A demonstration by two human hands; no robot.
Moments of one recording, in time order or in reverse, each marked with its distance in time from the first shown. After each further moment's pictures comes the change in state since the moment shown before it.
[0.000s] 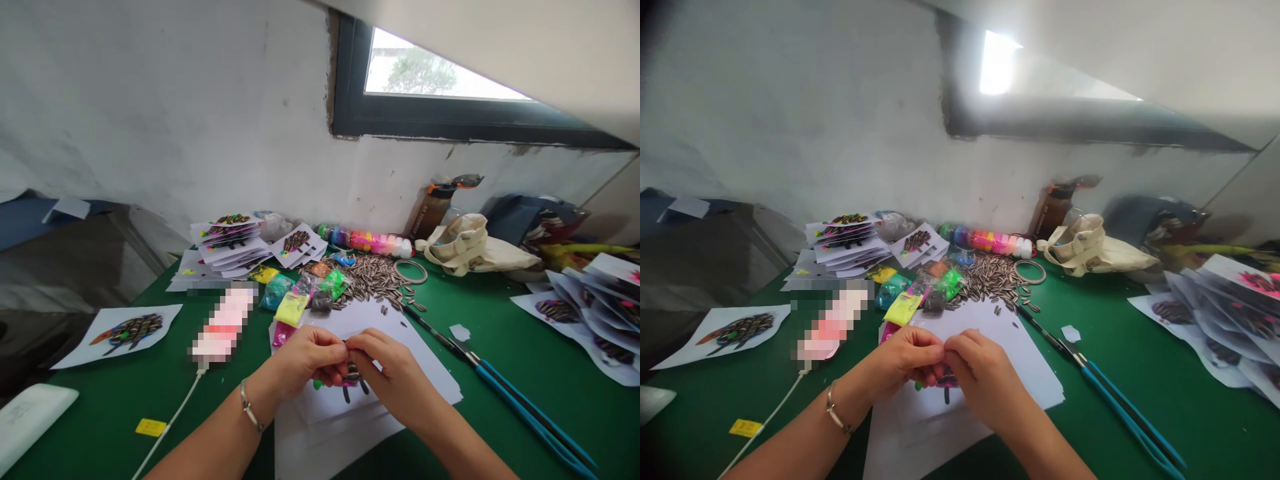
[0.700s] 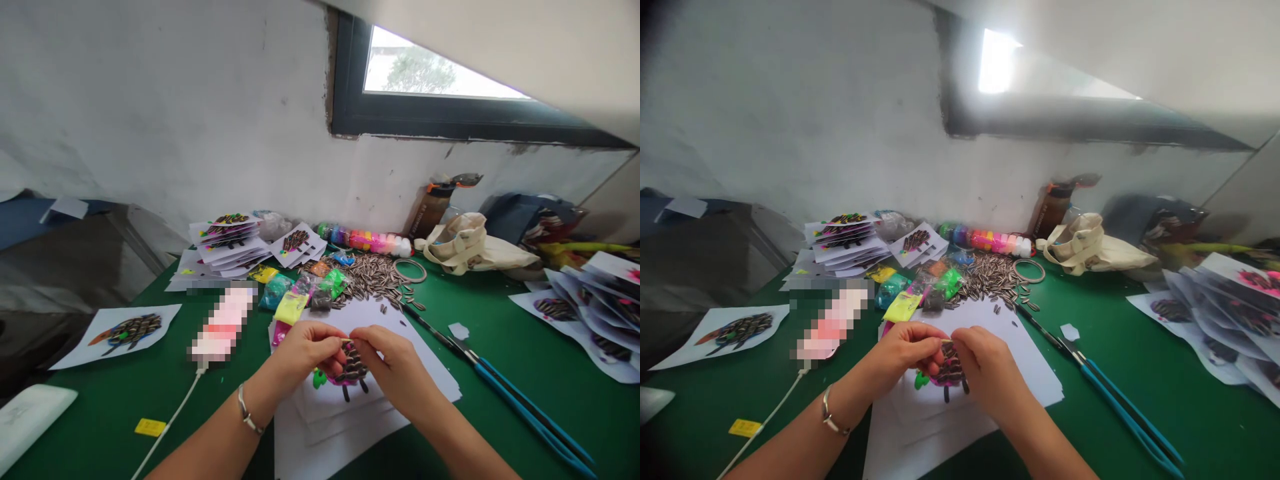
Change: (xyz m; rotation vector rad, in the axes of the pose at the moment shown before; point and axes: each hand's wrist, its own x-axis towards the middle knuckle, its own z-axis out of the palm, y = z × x) left_hand 0.000 0.001 0.004 0.019 0.154 0.107; right_hand 0.000 0.011 0.003 -0.018 0.092 0.091
